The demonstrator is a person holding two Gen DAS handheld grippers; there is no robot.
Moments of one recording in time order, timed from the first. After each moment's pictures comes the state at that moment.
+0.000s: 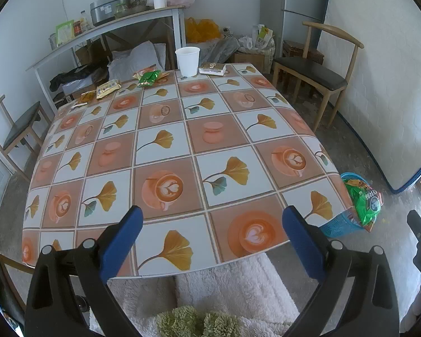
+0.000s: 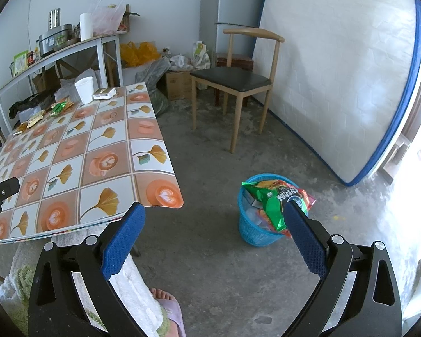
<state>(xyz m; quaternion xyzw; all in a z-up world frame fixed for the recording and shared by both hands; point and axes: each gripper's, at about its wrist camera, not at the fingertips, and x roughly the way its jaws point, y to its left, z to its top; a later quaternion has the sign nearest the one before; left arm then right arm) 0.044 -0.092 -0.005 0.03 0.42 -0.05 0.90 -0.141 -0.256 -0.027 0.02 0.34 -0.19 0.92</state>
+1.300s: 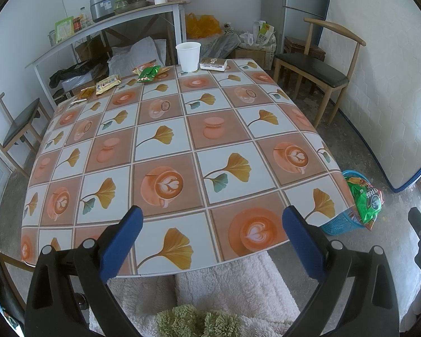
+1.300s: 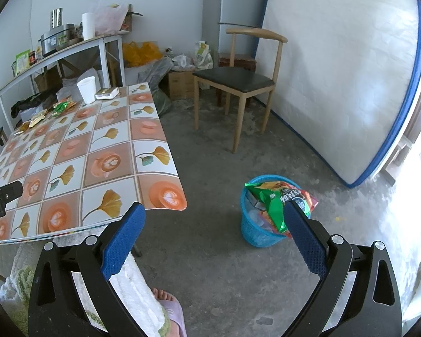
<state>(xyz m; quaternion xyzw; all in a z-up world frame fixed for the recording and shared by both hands) 0.045 -0.090 -0.011 0.04 0.43 -0.06 0.90 -0.143 -0.257 -0.028 0.02 0.34 -0.19 0.92</state>
